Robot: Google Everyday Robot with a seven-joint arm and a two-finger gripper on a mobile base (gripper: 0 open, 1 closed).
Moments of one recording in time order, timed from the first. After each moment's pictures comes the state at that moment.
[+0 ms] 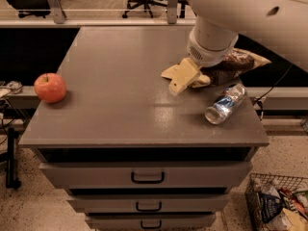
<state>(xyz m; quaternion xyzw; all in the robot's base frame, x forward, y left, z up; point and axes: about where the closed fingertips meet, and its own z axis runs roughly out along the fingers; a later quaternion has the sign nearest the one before) 0.586 -0.126 0.907 -0.32 0.92 -0.11 0.22</state>
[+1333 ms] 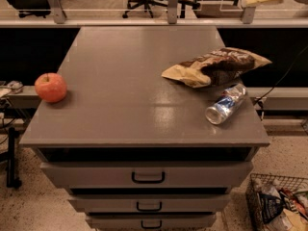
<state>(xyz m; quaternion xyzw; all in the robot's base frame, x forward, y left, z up) 0.674 -0.321 1.044 0.00 0.90 -0.01 0.44</state>
